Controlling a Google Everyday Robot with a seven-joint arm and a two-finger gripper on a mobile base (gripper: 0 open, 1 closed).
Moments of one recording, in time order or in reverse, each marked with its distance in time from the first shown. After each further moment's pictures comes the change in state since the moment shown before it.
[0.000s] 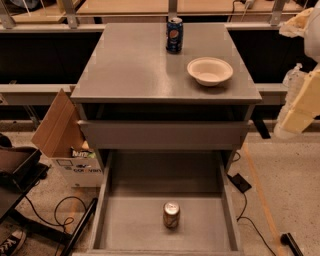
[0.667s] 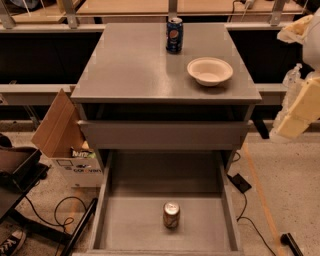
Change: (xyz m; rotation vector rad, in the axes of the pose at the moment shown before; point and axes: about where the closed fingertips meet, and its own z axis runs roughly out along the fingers) arm -0.002 0.005 0.007 0.001 -0.041 0.012
